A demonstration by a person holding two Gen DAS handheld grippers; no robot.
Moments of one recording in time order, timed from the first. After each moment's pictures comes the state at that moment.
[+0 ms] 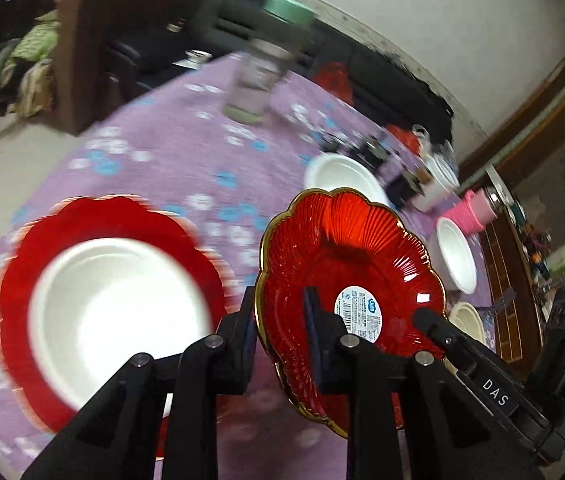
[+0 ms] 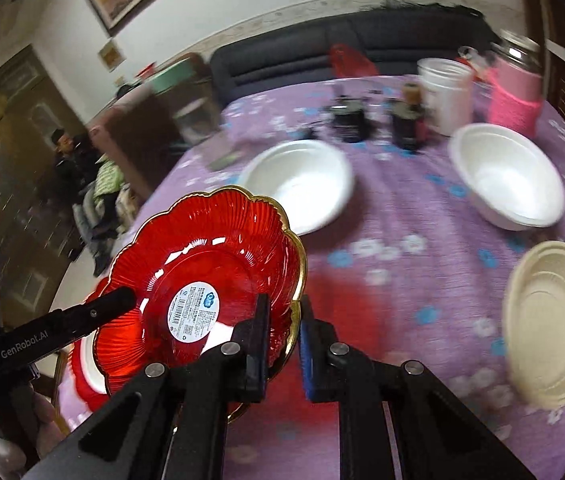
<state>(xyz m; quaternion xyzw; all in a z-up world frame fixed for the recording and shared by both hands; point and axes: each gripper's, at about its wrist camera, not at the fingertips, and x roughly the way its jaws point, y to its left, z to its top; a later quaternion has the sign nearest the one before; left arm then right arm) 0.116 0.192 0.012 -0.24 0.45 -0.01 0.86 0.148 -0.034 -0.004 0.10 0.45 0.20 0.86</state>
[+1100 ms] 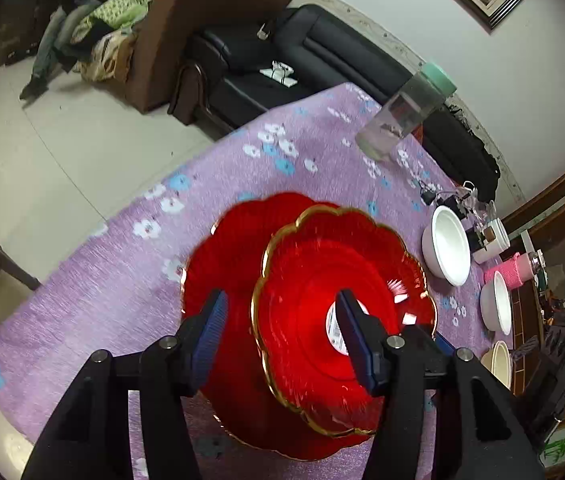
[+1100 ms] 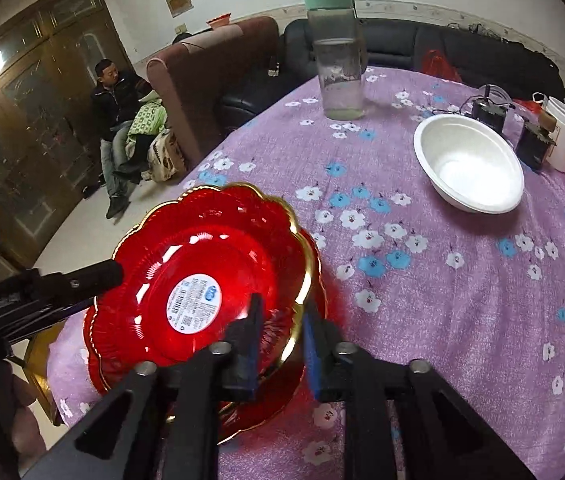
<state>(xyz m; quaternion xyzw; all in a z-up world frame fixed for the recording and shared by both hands) 0.049 0.325 -0.022 -0.30 0.42 0.08 0.85 0.117 0.113 -0.048 0.01 0.44 0.26 0.86</state>
